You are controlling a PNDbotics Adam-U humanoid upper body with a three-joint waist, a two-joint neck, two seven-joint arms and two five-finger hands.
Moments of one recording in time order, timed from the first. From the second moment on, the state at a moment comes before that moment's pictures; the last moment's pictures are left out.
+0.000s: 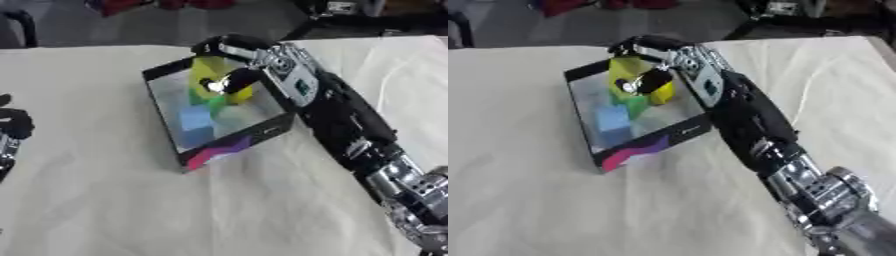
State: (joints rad) left arm -0.15 0.19 0.05 -1.79 -0.12 0.03 0.03; right arm -0.98 -0.21 0.23 -0.89 0.74 -0.37 0.44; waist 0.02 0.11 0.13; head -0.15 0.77
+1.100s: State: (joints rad) left arm -0.12 0.20 0.07 -1.79 -0.13 0.03 0.04; right arm -0.86 -0.34 0.20 -1.17 0.45 -0.32 0.29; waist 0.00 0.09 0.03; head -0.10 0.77
